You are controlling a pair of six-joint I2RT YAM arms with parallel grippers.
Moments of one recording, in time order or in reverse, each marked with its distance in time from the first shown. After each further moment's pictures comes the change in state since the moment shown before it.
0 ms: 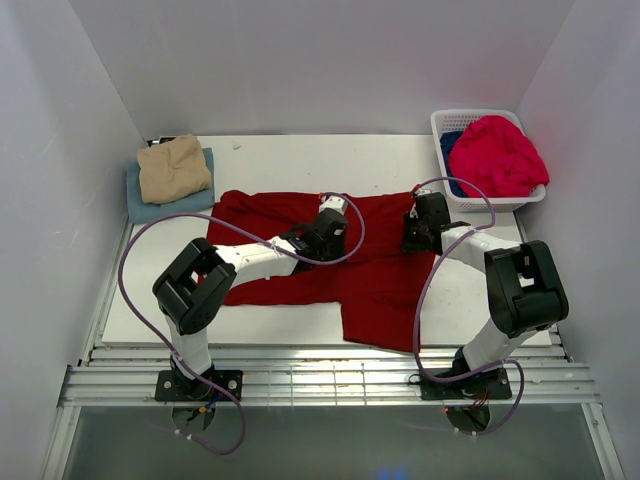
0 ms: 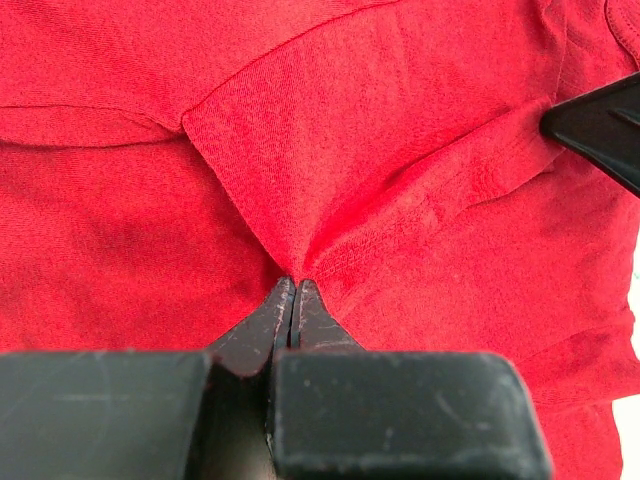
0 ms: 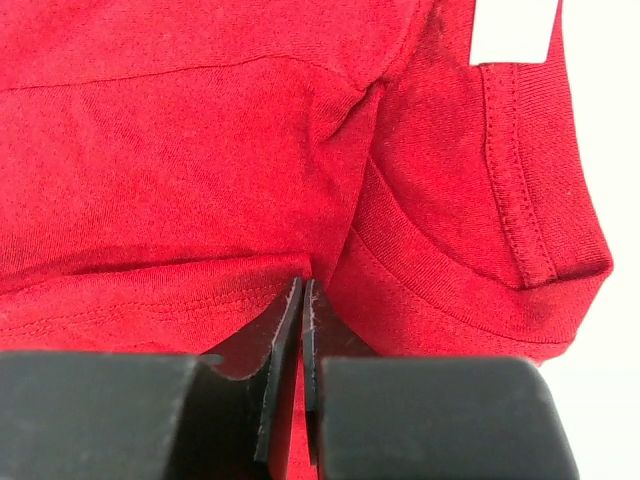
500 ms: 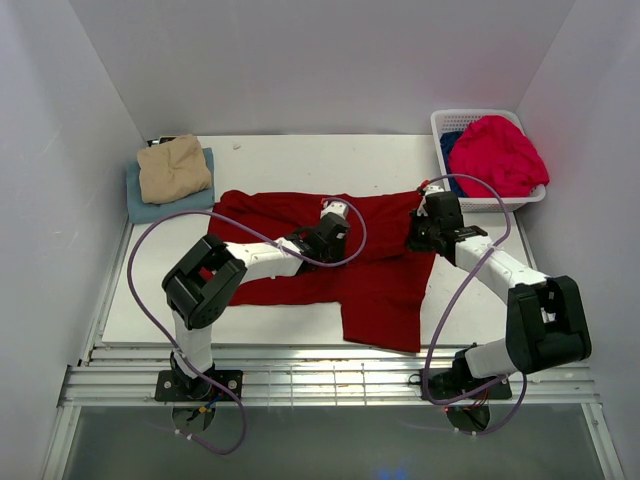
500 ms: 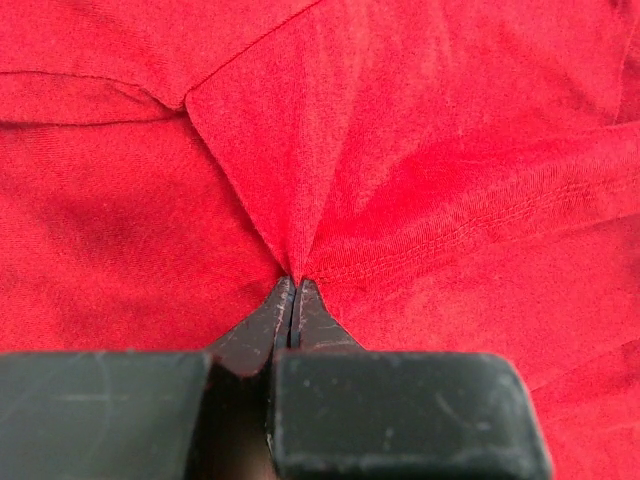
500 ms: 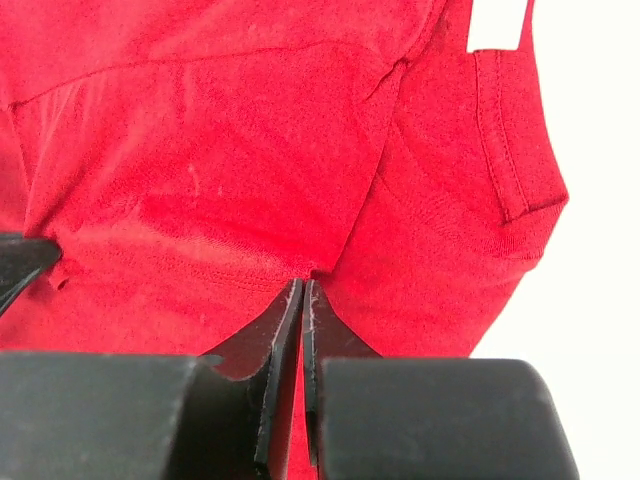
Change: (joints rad) left arm 0.000 0.062 0.002 0.000 0.006 0.000; right arm 0.000 -0.219 -0.037 -0.099 -0.037 -0.015
